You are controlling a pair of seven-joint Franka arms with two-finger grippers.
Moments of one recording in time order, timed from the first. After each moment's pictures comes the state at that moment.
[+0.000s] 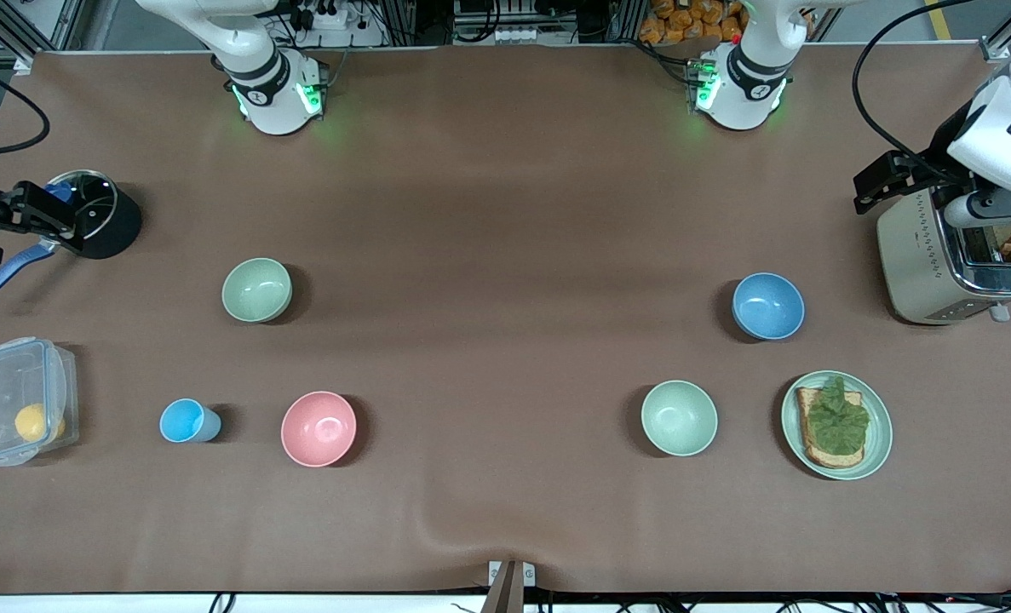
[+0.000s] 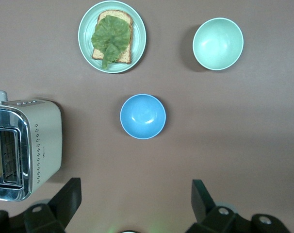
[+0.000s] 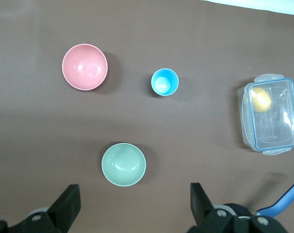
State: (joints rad) left arm -0.02 -0.04 -0.11 -1.60 0.02 1.52 -0.18; right arm 0.01 0.04 -0.05 -1.51 0.02 1.61 -0.20
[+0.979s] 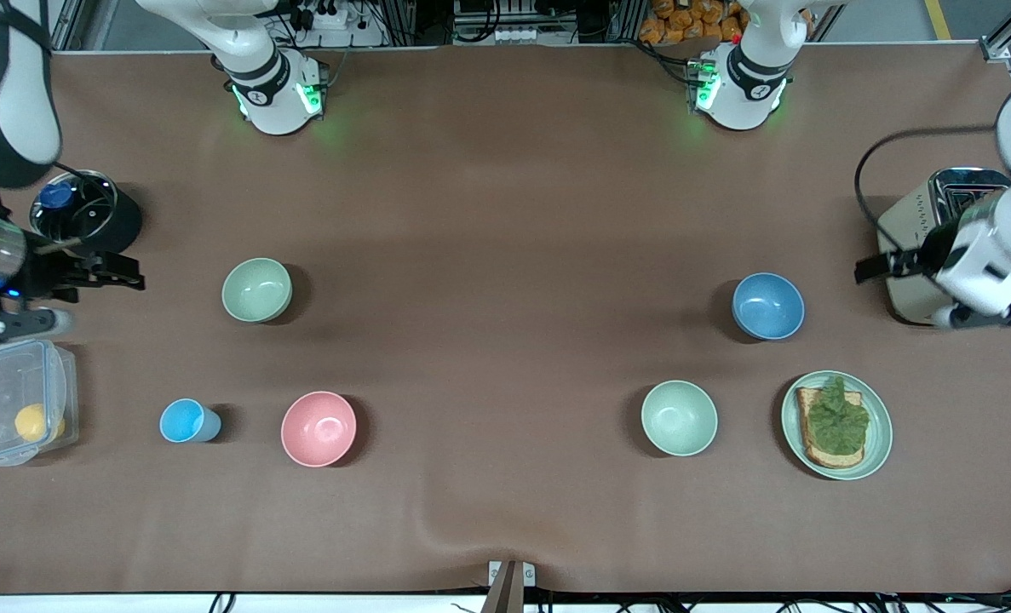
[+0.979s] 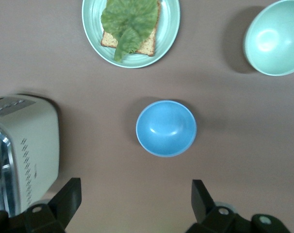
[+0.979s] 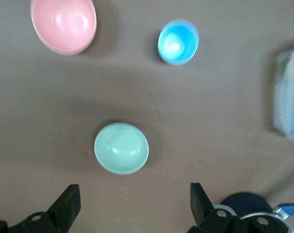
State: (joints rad) left arm 0.12 0.18 -0.10 -1.72 0.02 1.73 -0.11; right arm 0.01 0.24 -0.05 -1.55 0.02 1.58 -0.23
